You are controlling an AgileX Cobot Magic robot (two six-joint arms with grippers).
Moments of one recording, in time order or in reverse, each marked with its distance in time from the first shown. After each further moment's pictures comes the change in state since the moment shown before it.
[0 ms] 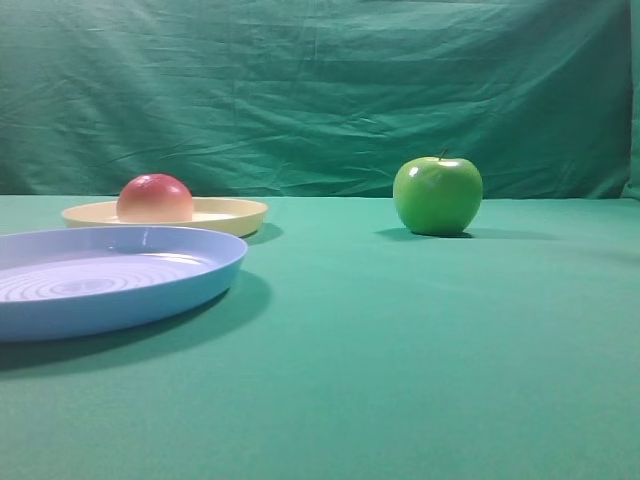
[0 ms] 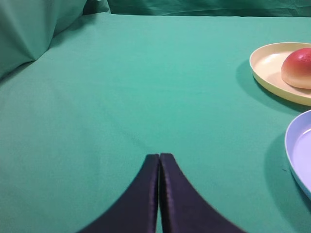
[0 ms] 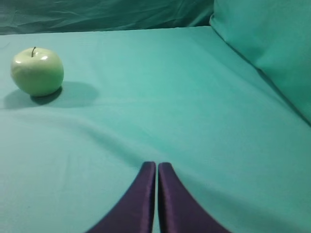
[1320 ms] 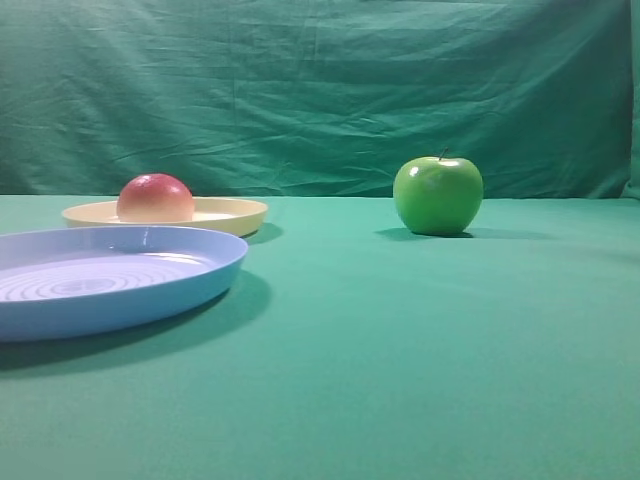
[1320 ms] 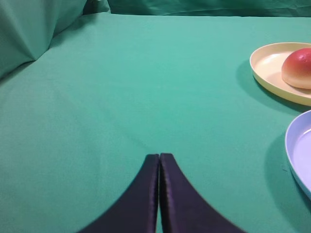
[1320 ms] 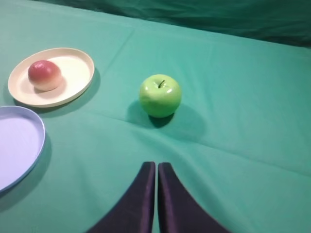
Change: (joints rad) left arm 0.000 0.000 0.000 0.000 0.000 -0.002; right arm 0.230 0.734 -0.762 0.249 0.309 -0.242
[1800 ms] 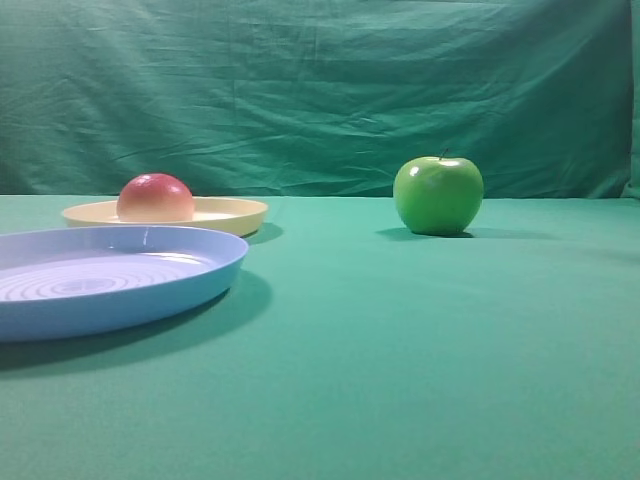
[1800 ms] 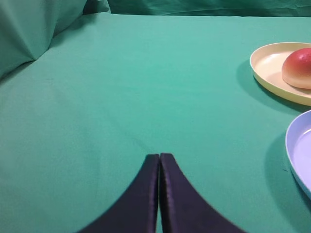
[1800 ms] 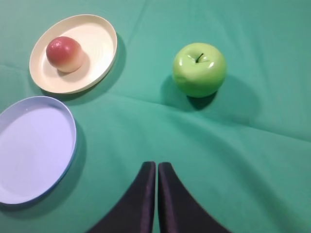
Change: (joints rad) left arm 0.000 0.000 0.000 0.000 0.000 0.000; right arm 0.018 0.407 -0.279 0.155 0.131 -0.112
